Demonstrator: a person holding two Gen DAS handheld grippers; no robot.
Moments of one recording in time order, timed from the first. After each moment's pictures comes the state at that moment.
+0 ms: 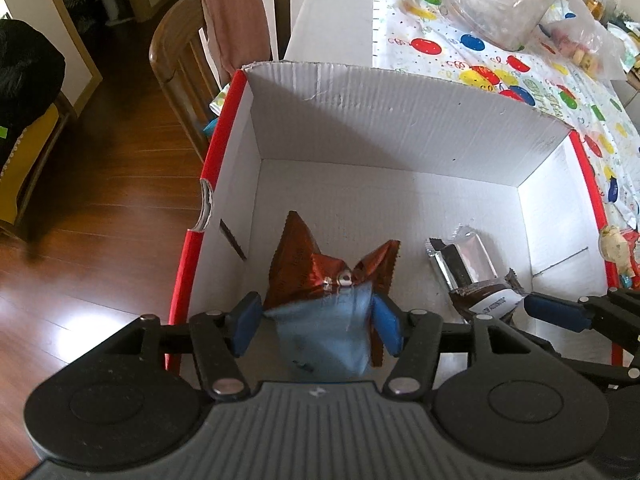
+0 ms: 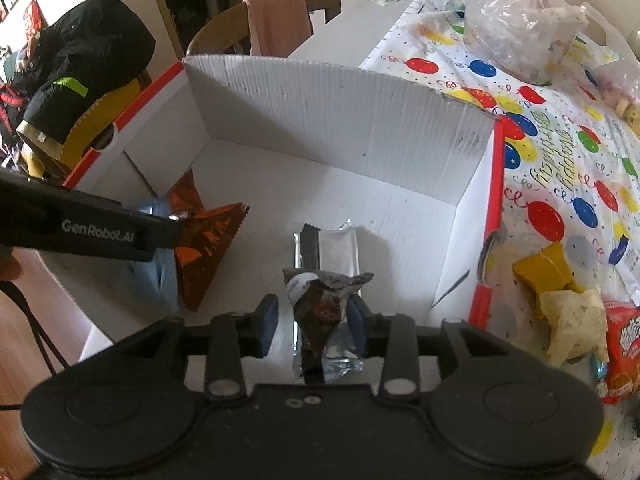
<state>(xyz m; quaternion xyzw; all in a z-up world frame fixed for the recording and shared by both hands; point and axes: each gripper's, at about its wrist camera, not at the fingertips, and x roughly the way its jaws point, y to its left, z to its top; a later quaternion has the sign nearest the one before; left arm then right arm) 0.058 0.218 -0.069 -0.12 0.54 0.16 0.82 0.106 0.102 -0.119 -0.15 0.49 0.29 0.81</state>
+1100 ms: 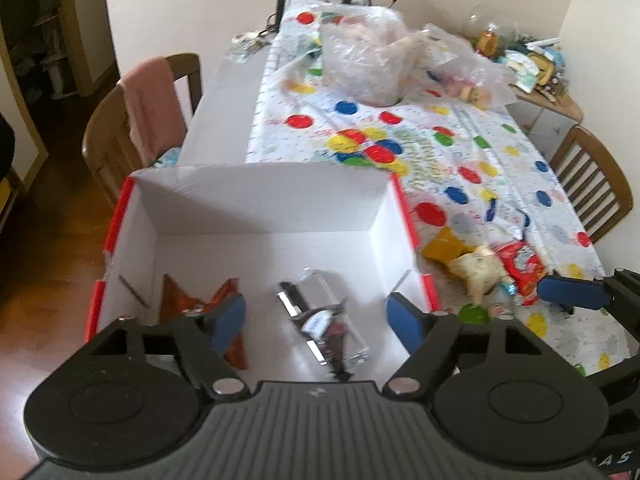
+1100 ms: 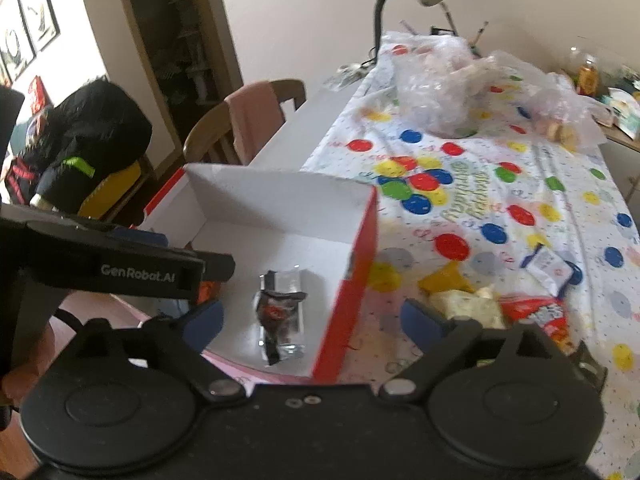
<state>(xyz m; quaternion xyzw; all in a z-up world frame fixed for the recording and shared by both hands) 0.042 0.116 0.005 -0.09 0.45 0.07 0.89 0.070 -0.014 -0.028 -0.07 0.40 0.29 0.87</state>
